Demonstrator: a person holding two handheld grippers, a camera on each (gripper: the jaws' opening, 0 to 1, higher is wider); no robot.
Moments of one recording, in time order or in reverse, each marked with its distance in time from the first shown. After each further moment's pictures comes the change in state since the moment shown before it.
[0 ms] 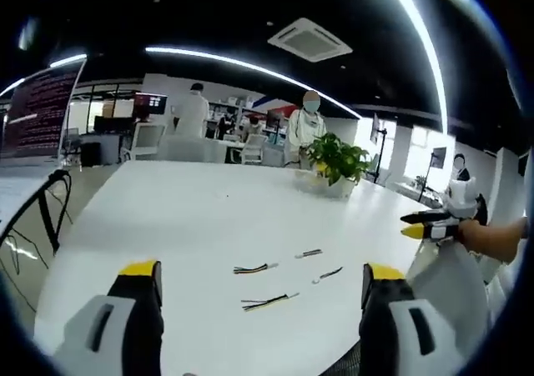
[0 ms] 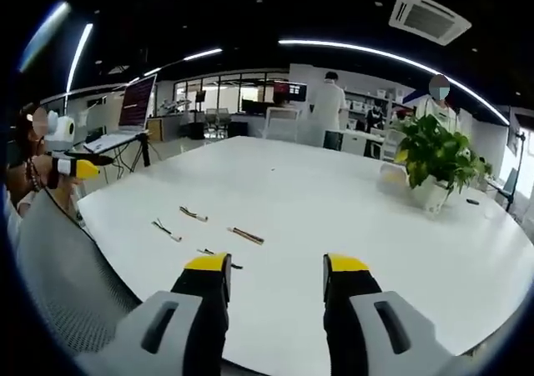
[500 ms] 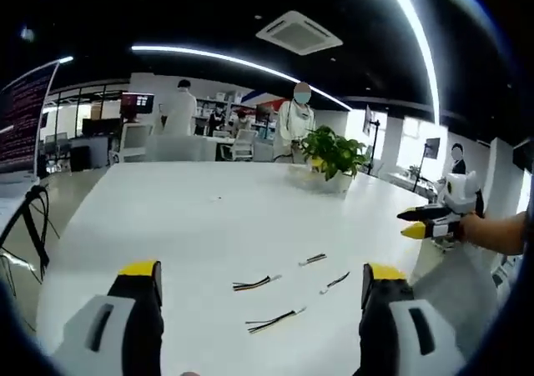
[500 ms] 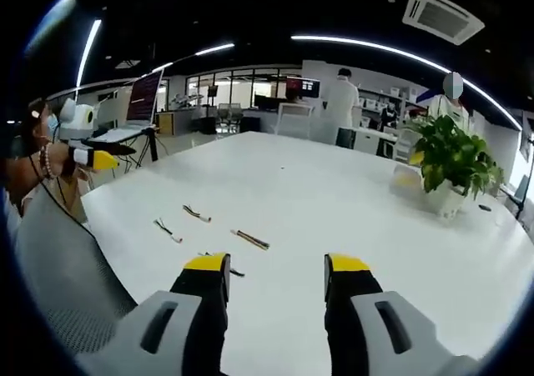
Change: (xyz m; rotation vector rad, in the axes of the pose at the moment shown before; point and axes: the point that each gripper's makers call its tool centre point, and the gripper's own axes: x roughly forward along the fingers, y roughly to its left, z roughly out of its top) left arm 0.042 0.007 0.008 0.053 0.048 -0.035; right arm 0.026 0.003 0.004 -0.016 0.018 0.066
